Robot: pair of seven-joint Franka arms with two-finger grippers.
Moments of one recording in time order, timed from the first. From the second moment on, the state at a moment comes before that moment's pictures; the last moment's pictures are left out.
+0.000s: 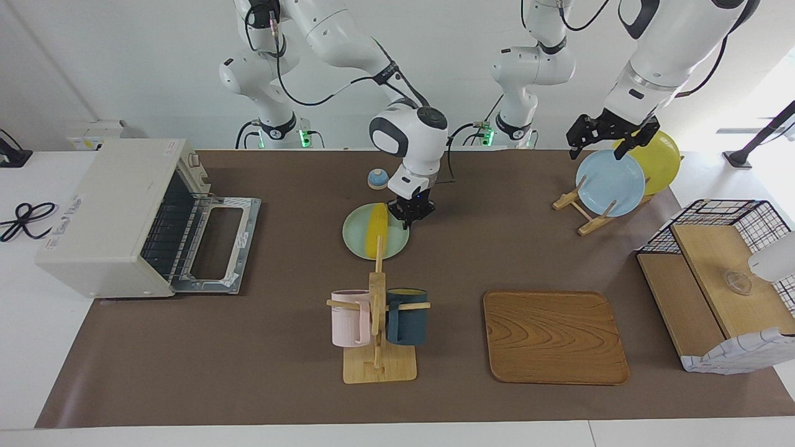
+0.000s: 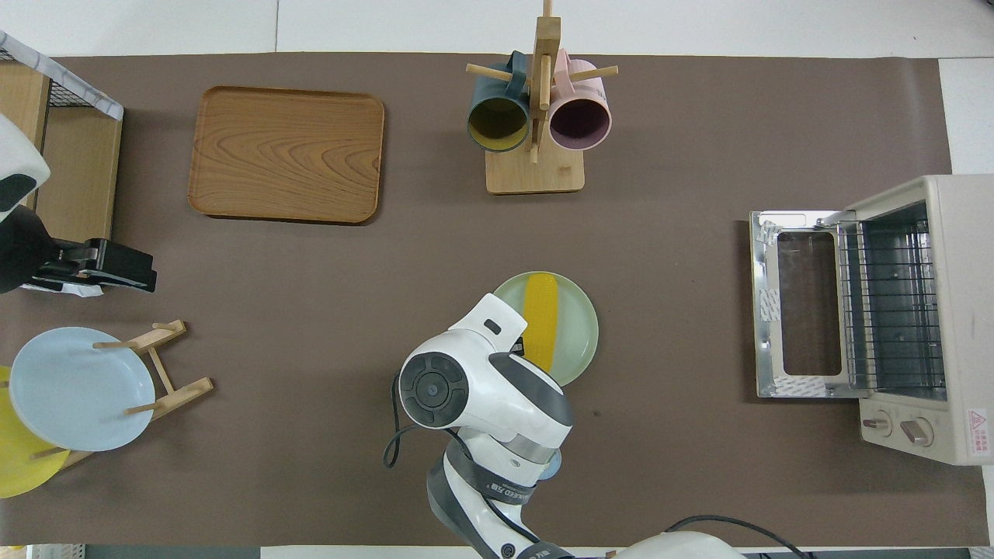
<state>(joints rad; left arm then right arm) -0.10 -0.06 -0.05 -1.64 -0.01 1.51 -0.05 0.79 0.36 0.00 -1.94 -0.30 2.25 0.86</state>
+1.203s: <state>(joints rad) -0.08 -0.05 -0.06 -1.64 -0.01 1.60 -0.05 0.46 0.09 -0.02 -1.98 -0.37 1.84 0.43</state>
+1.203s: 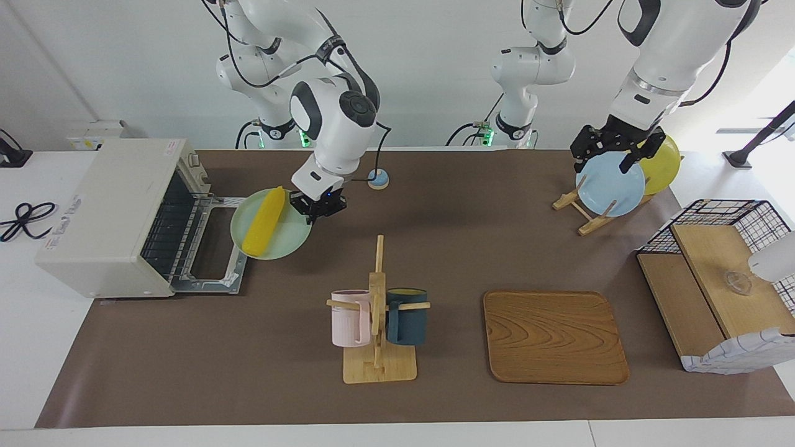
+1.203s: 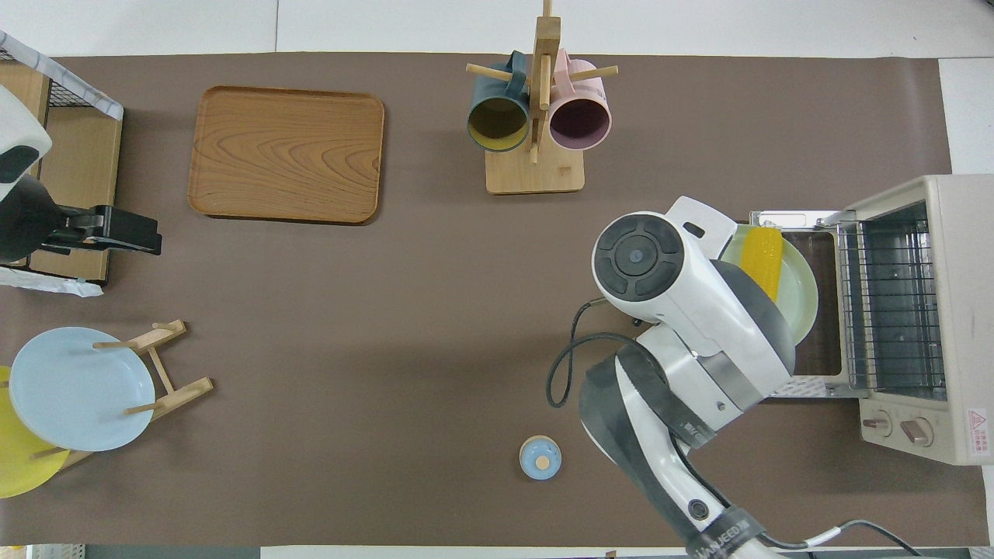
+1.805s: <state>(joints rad) -0.08 -0.05 -0.06 -1.64 -0.01 1.60 -0.05 0.20 0.04 -0.02 -2.11 -0.37 1.95 0.27</state>
